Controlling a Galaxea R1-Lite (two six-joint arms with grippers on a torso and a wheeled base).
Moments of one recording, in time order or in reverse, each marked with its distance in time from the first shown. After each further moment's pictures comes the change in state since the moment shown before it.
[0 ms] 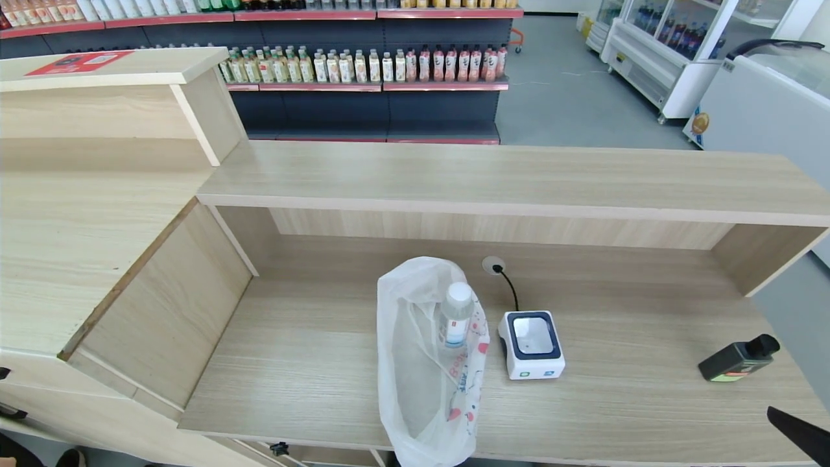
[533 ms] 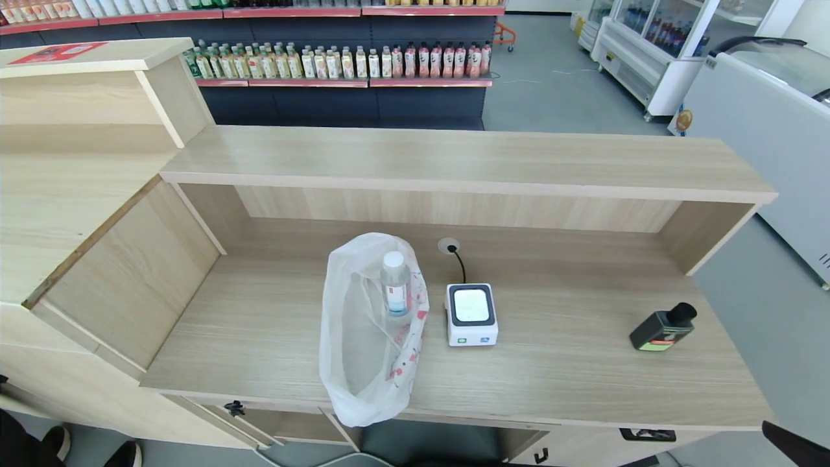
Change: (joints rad) left arm 0.000 0.000 0.000 0.001 0.001 0.002; right arm 0.000 -0.013 0.037 0.002 -0.004 0.000
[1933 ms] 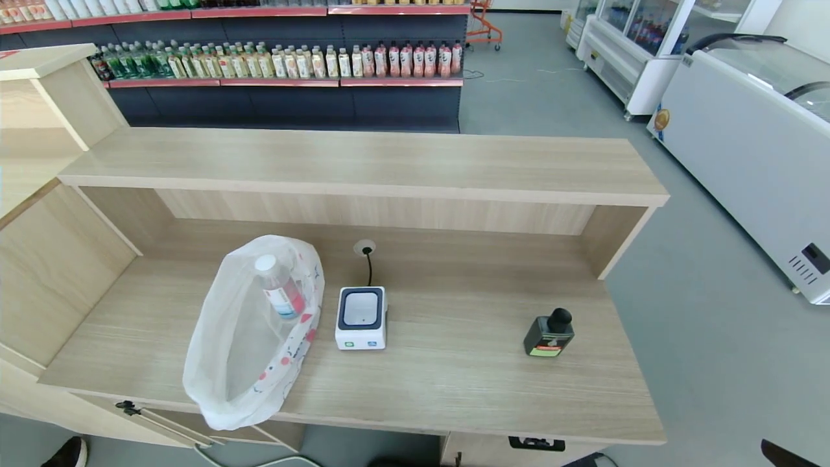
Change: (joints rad) left arm 0.000 0.000 0.000 -0.001 -0.003 -0.003; right arm 0.000 -0.035 0.051 0.002 -0.012 0.000
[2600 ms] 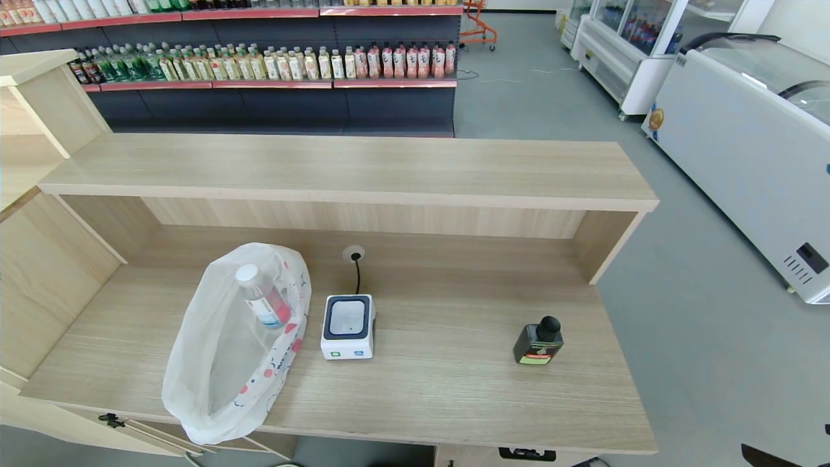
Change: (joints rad) left arm 0.000 0.000 0.000 0.000 0.000 0.000; right arm -0.008 0.201 -0.027 -0.004 -0.042 -0.153
